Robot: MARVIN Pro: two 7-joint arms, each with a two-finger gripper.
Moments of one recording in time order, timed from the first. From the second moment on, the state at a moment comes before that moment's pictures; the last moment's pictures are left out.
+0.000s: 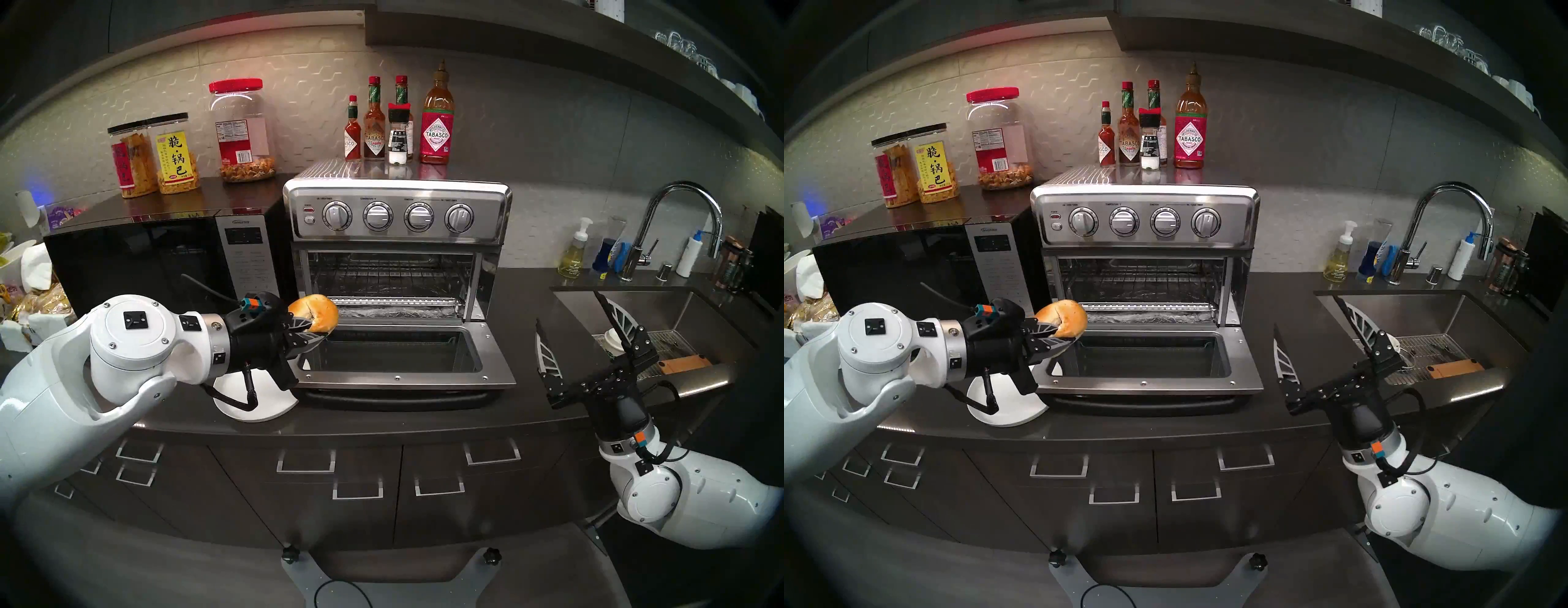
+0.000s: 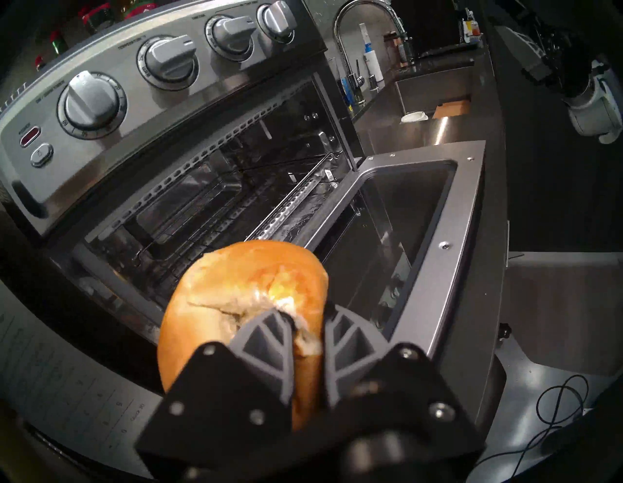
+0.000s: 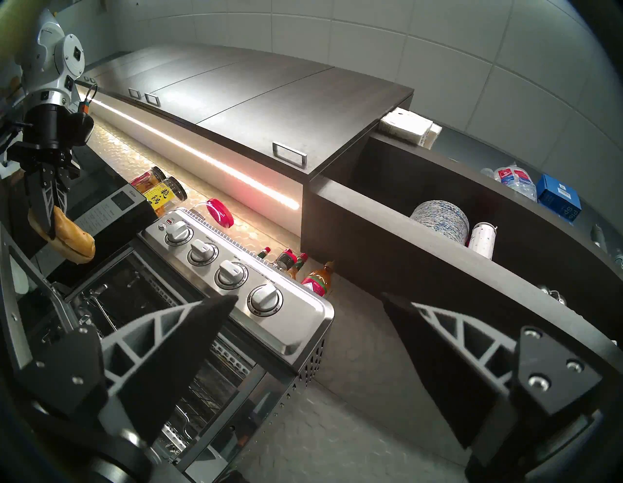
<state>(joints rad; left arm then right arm) 1.56 -0.43 -1.42 -2.23 -0.58 0.49 -0.33 -1.82 -0.38 1.14 -1.96 -0.36 -0.69 -1.01</state>
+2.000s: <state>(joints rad) 0.99 -1.04 -1.04 -1.82 -0.10 0.74 -0.55 -1.82 -0.38 1.14 -1.96 -0.36 -0.69 -1.01</state>
